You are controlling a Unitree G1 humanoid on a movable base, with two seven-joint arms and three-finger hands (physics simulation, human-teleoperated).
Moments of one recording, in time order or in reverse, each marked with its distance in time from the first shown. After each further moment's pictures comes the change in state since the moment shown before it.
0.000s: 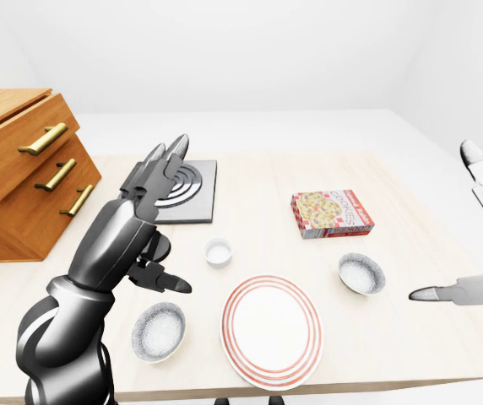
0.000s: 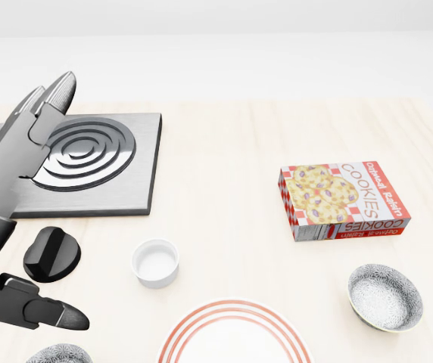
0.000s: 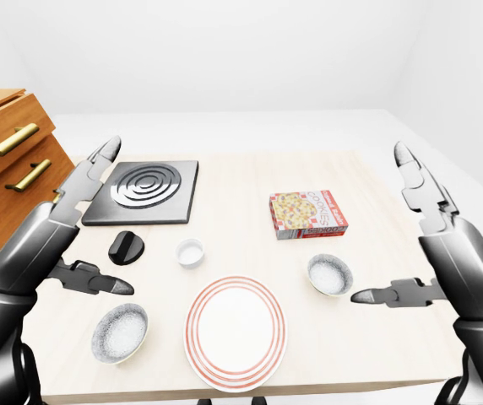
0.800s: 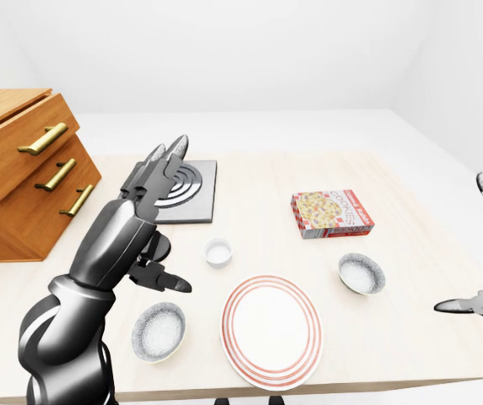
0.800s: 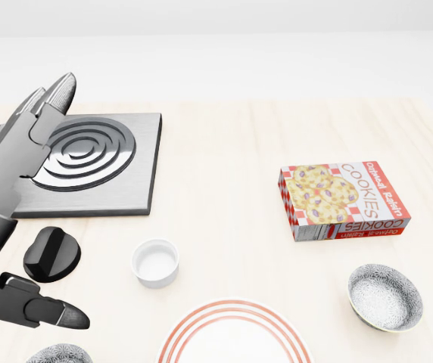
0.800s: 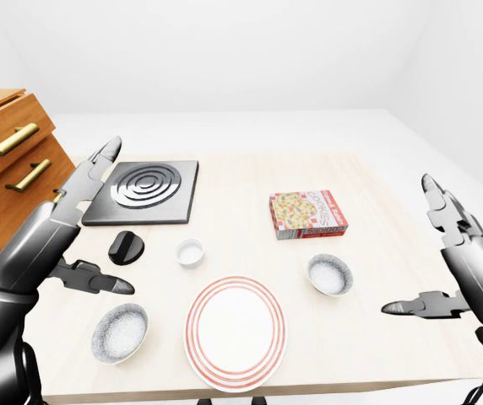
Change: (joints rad) left arm 0.000 0.000 0.000 0.011 0.000 0.000 0.004; right arm 0.058 -0.033 -0.103 0.227 -0.108 -0.110 0.000
